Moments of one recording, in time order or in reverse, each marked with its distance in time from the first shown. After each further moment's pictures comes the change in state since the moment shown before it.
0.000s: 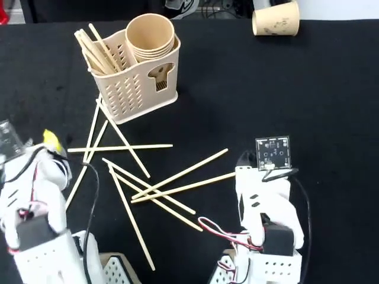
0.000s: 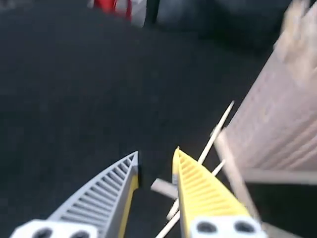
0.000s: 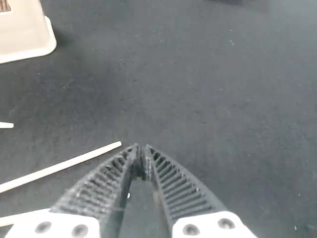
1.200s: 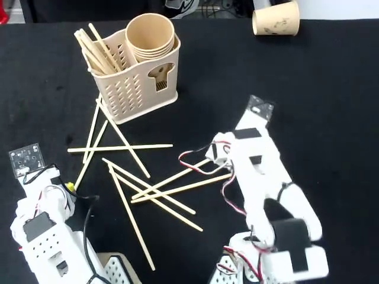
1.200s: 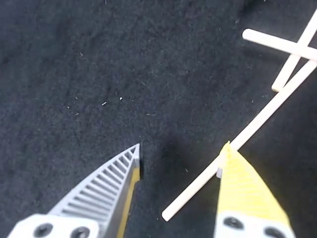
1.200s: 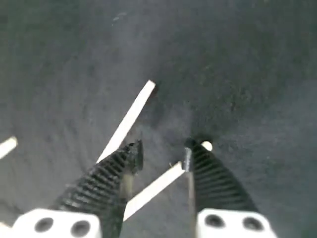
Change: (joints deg) left arm -14.0 3.0 24.8 -4.4 -20.0; right arm -12.4 94.1 -41.5 -5.8 -48.6
